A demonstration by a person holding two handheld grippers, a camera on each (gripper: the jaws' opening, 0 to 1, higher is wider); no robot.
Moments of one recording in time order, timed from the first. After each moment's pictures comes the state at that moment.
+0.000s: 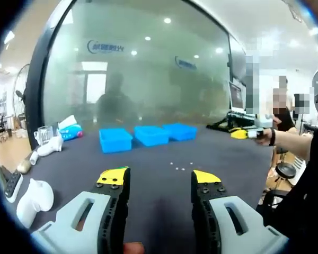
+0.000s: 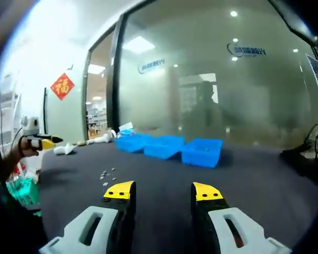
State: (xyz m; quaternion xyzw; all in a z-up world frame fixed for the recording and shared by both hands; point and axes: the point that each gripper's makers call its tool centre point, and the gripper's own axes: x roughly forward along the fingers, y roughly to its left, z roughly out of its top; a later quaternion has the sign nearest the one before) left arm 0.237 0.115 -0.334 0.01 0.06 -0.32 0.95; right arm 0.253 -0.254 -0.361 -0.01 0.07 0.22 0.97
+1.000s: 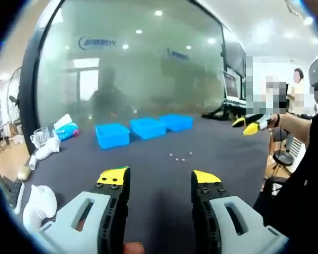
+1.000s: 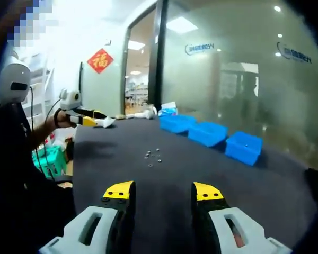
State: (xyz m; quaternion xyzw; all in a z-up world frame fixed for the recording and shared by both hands) left arm 0.243 0.115 -0.342 0.05 0.09 -0.35 0.93; right arm 0.216 -0.198 -0.364 -0.10 0.14 0.36 0.92
